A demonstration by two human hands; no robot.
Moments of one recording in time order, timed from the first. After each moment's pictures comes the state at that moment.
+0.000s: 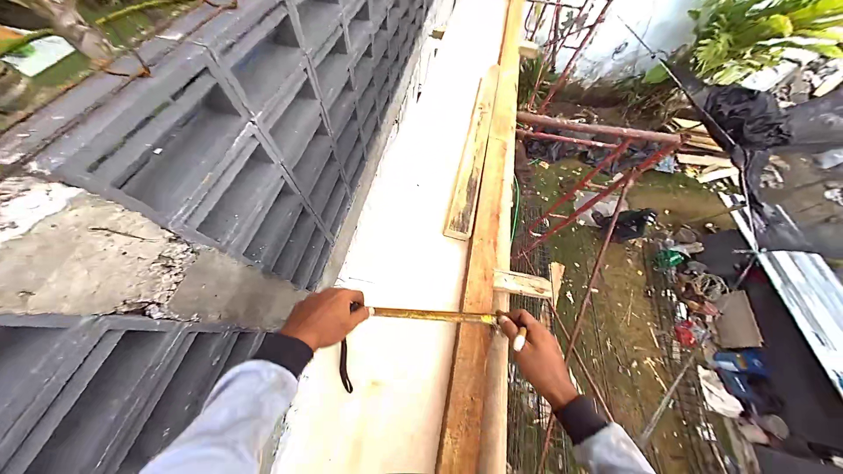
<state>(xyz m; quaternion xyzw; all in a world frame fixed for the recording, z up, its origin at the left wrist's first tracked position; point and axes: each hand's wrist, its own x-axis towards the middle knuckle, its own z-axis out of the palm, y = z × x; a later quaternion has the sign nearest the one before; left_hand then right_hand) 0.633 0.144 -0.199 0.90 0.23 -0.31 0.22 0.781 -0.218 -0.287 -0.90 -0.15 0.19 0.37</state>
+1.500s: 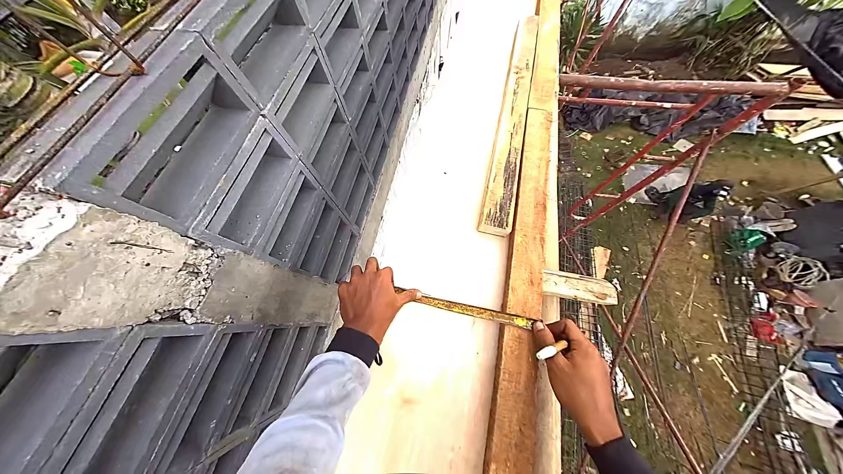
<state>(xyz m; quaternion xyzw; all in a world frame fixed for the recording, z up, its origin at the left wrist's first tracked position) 0.681 0.129 -0.249 0.90 0.37 -0.21 0.04 0.760 -0.187 -0.304 -0.93 -0.07 0.11 0.35</state>
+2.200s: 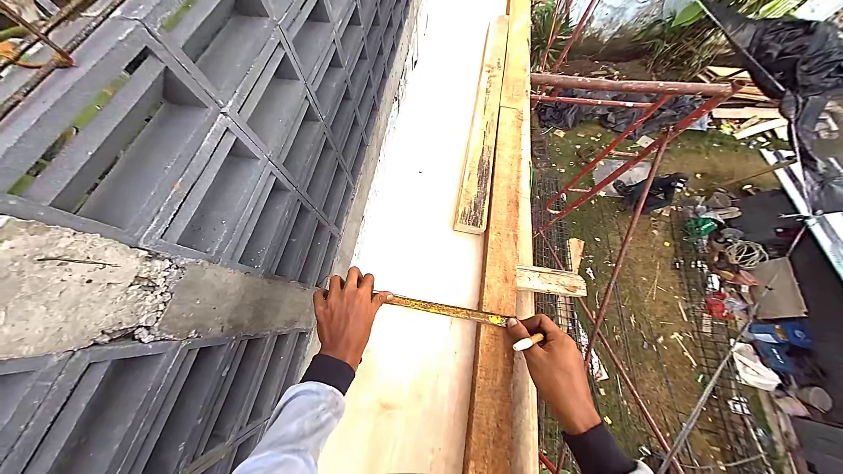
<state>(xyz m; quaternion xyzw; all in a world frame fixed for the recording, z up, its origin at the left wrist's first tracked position) 0.656 0.120 -0.281 0.95 0.30 -0.07 -0.03 0.766 -0.188 -0.297 -0.91 -0.03 0.15 0.38</state>
